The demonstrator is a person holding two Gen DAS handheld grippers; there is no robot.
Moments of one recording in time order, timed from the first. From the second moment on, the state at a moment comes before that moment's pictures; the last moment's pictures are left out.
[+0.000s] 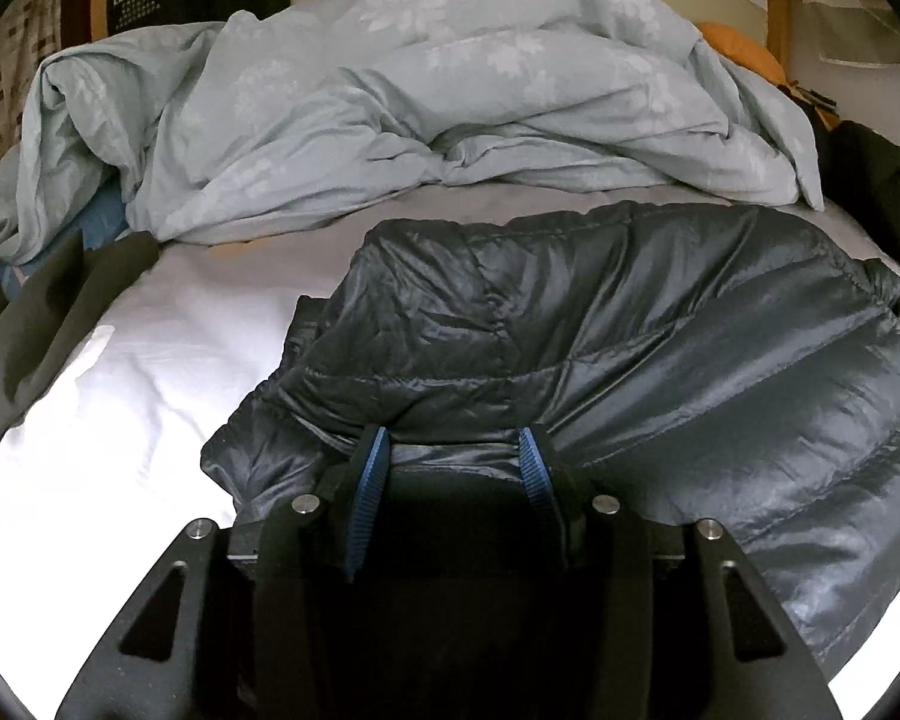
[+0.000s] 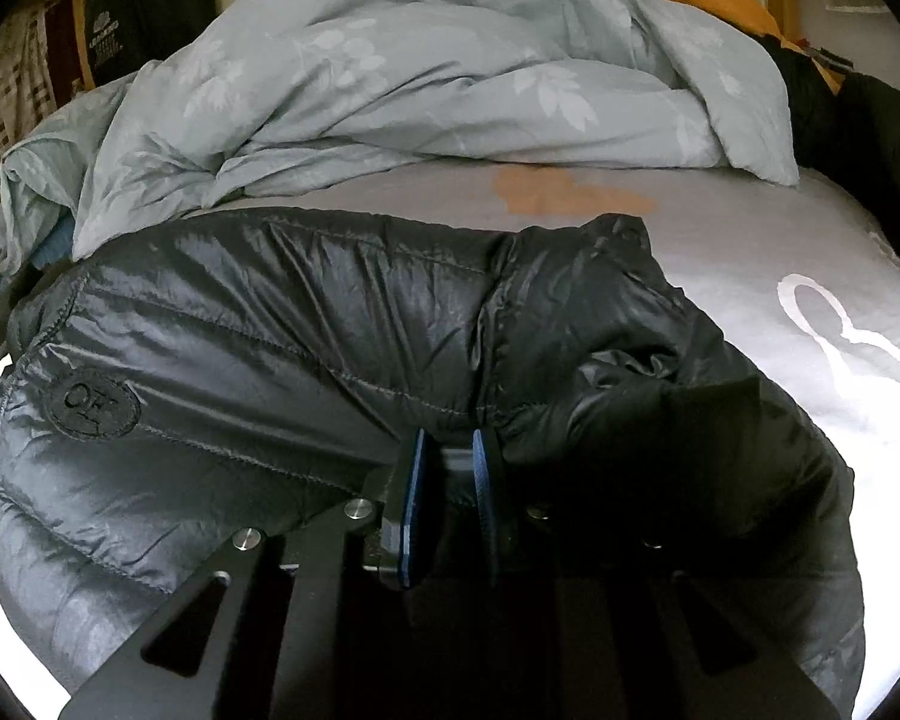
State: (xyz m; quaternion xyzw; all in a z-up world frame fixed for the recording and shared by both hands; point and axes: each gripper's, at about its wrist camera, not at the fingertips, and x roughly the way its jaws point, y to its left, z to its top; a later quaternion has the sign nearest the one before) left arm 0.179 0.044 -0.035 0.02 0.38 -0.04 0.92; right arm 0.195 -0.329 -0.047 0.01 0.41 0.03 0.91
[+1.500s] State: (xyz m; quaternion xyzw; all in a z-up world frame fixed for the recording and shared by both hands) left arm 0.109 -0.098 -0.025 0.00 0.37 -0.17 0.91; right arm 0.078 -0.303 0.020 0.10 0.37 0.11 0.92
